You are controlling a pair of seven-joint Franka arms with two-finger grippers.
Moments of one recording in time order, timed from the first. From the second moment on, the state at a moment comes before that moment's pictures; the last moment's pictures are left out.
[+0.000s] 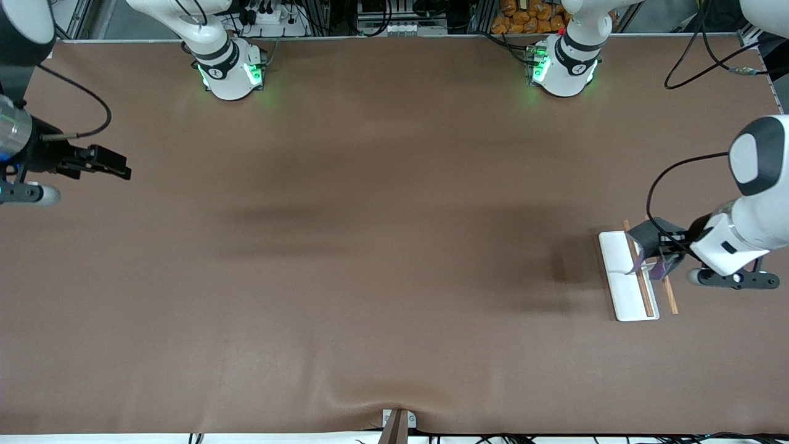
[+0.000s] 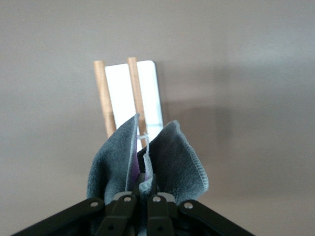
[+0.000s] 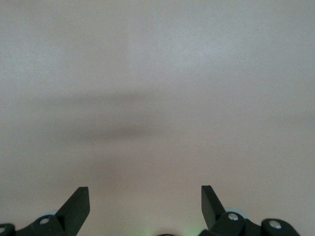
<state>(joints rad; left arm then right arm) 0.30 0.38 -0.29 -1.58 0.14 1.88 0.07 0.00 0.03 0.02 -1.58 0.00 1.50 0.04</state>
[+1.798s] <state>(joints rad) 0.43 0.46 -0.29 -1.50 -0.12 1.94 0.09 0.00 0.04 0.02 -1.50 -0.02 1.50 0.03</state>
